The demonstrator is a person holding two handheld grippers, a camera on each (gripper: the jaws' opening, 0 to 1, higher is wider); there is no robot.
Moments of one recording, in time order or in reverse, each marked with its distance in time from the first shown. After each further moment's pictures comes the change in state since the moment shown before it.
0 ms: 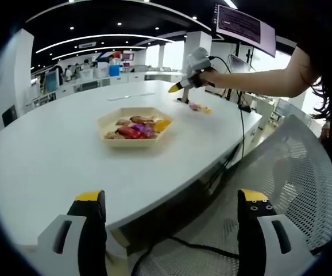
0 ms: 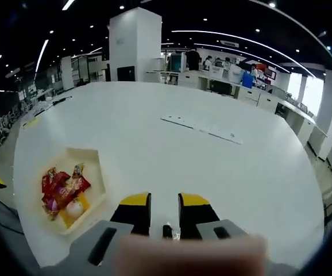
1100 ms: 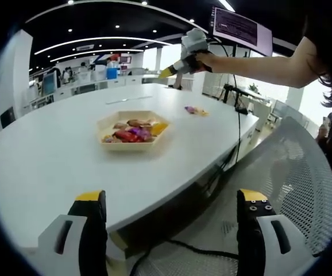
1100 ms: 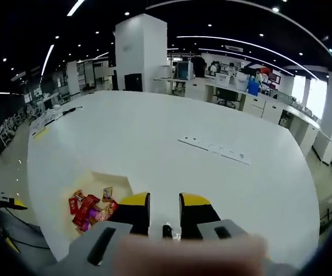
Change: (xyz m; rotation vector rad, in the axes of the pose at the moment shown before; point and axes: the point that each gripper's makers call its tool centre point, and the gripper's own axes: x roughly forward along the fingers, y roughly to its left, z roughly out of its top) left arm -0.001 -0.004 0.004 0.005 -0.025 -0.021; right arm -0.024 0.053 0.059 -0.019 -0.029 0.051
